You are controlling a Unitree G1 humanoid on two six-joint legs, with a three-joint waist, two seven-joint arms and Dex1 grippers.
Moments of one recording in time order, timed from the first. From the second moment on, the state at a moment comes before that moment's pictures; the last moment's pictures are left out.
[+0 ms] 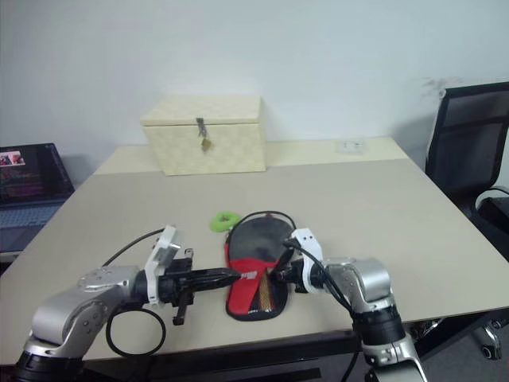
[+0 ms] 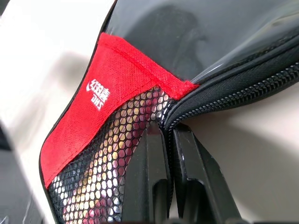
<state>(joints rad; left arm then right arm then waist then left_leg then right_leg) -0.28 0.71 0.09 -0.29 -0.70 0.71 -1.13 -0.60 -0.12 0.07 -0.15 0.35 1.36 0.52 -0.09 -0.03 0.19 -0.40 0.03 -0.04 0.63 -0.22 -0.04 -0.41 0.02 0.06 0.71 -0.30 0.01</state>
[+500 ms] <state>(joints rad) -0.28 0.72 0.08 -0.29 -0.70 0.70 -1.13 -0.49 -0.10 0.04 -0.35 0.42 1.51 0.43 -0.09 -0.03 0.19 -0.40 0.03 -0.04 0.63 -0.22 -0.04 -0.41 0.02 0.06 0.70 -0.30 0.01</state>
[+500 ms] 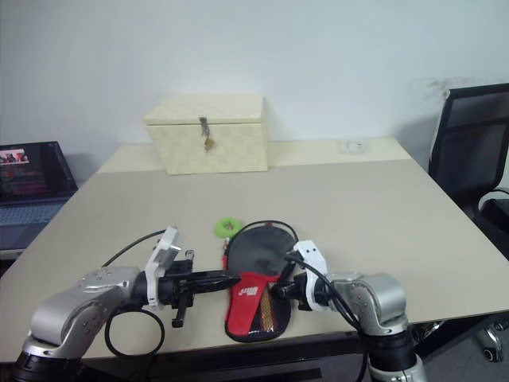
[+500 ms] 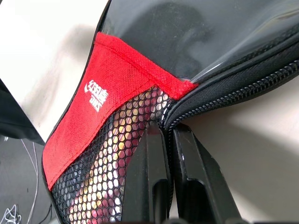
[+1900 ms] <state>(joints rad) -0.29 0.71 0.09 -0.22 -0.62 0.61 -1.03 -0.63 -0.63 0.22 -0.33 0.42 1.03 0.70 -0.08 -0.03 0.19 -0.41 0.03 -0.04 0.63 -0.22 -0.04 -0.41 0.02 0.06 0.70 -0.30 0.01</state>
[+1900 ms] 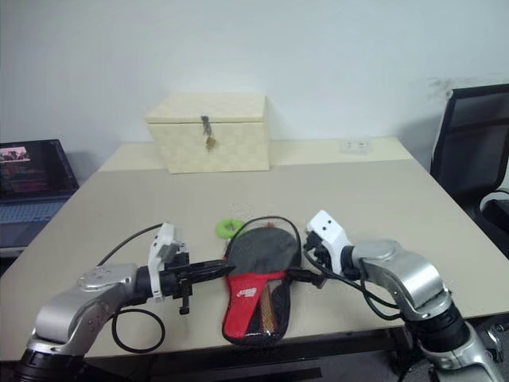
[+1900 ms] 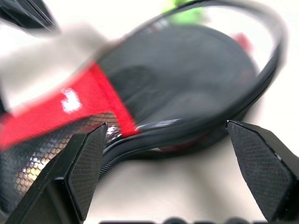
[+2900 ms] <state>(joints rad) -0.68 0.50 0.05 0.36 -0.26 0.40 -0.62 -0.65 -0.30 0.24 -0.26 0.44 0.99 0.58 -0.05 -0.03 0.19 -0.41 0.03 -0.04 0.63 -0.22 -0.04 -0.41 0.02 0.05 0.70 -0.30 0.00</state>
